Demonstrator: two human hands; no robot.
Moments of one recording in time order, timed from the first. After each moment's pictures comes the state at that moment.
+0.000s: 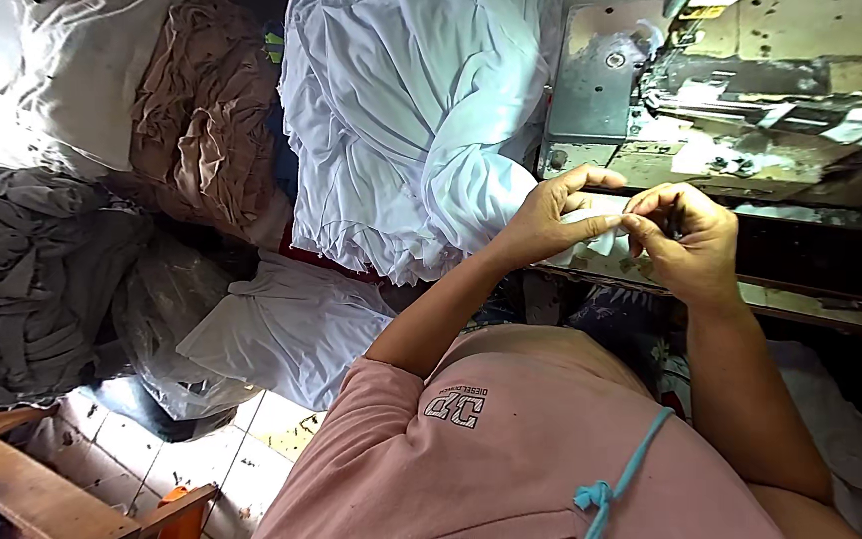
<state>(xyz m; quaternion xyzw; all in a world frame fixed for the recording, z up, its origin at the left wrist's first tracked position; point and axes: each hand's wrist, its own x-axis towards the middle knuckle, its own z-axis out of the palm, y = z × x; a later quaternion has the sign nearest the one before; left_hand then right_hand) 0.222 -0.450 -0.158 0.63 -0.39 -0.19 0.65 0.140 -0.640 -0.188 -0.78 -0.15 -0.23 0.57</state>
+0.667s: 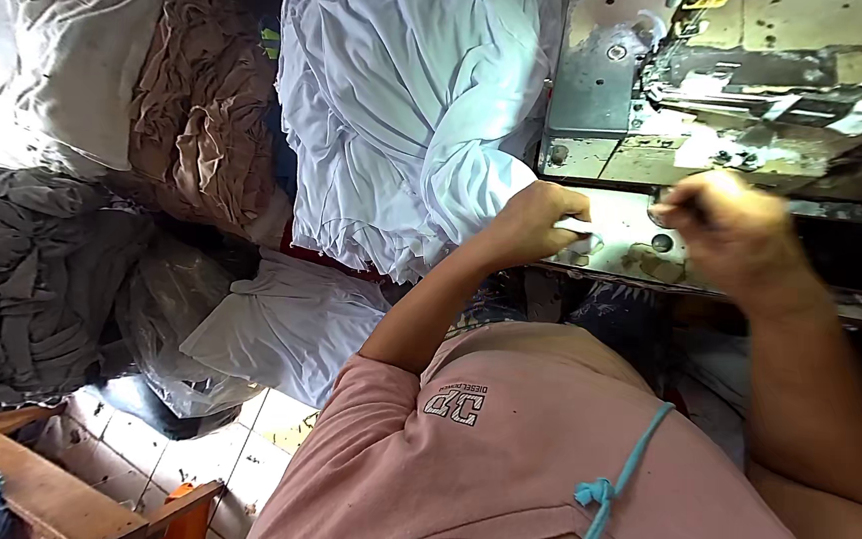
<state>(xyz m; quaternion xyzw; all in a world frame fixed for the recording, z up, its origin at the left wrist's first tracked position) 0.234 -0.429 -0.149 0.75 -0.52 -0.10 0.40 0.127 -0.675 -0.157 -0.90 -0.17 -0.20 0.34</state>
